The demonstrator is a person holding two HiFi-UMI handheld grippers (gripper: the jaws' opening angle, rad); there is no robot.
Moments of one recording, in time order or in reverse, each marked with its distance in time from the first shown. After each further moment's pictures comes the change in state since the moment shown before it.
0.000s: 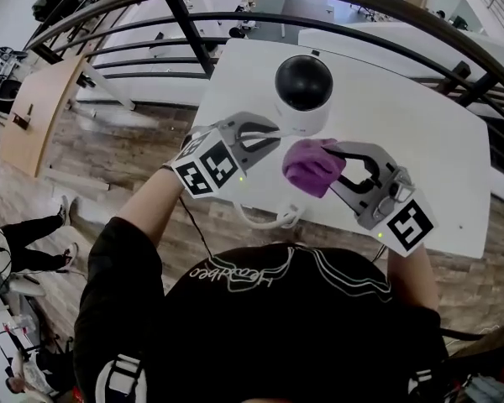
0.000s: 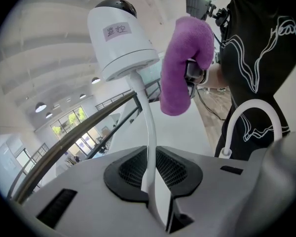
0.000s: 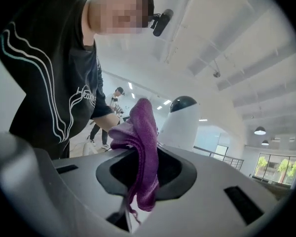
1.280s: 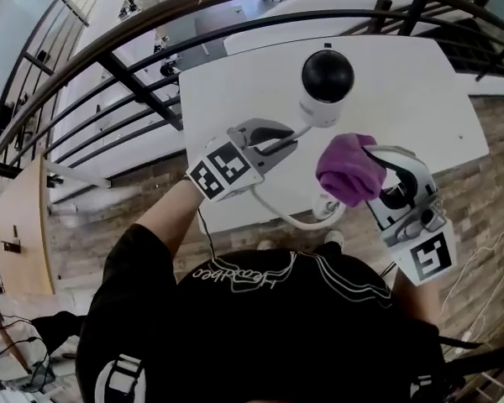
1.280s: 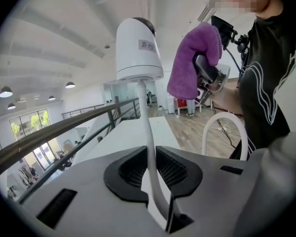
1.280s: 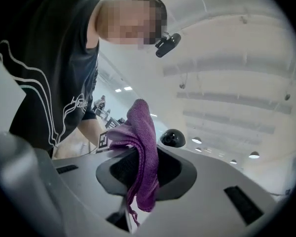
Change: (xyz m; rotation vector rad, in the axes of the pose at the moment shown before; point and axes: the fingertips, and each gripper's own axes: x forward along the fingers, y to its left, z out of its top) left arm -0.013 0.001 -0.004 -0.020 -0.295 -0.379; right arm 0.027 0.019 0.067 -0.141 0.200 -0.660
